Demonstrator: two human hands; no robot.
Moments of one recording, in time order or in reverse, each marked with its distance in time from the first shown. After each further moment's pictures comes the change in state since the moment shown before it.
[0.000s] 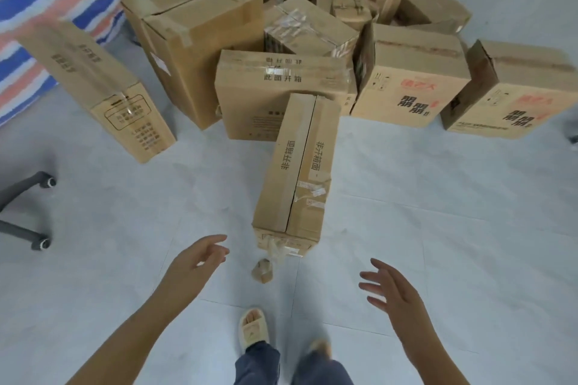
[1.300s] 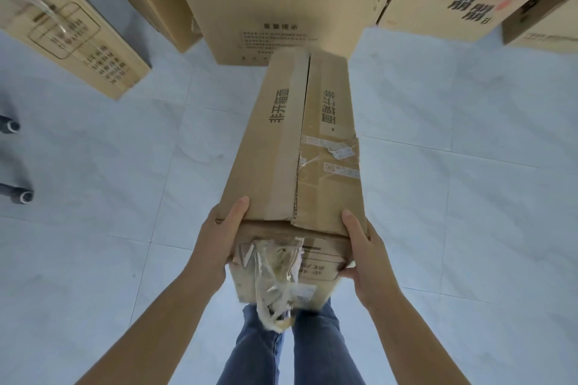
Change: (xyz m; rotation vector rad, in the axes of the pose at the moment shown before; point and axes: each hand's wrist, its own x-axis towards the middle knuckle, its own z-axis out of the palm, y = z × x) left_hand 0.143 -0.031 0.096 -0.433 0.129 -0.517; right_hand 0.144 0.017 0.086 0.211 -0.049 0.377
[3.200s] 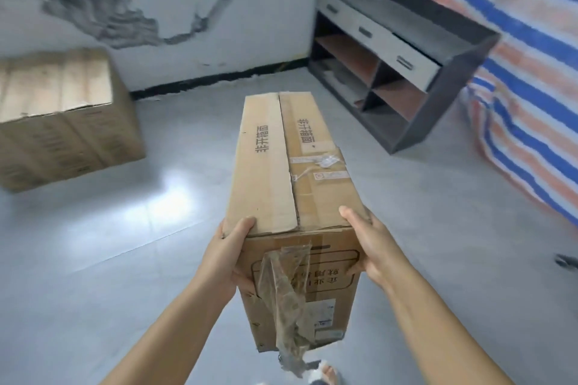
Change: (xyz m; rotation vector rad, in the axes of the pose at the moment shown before) left_hand -0.711 -0.617 0.113 -1.970 1.631 0.119; right_hand -0.581 0.437 -0.167 -1.817 -1.906 -0.353
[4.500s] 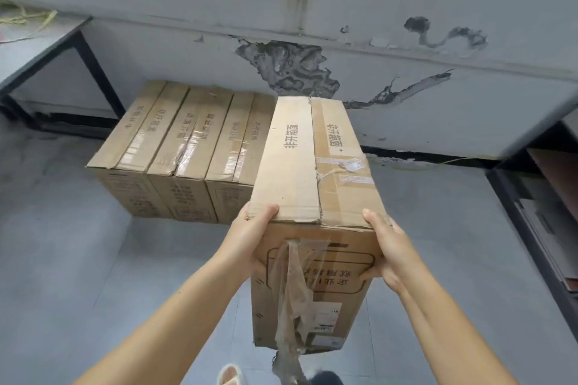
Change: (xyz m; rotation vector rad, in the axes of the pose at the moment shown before) left_hand 0.507 0.468 -0.334 -0.253 0.318 0.065; right_hand 0.421 -0.346 0.637 -0.155 -0.362 -0.002
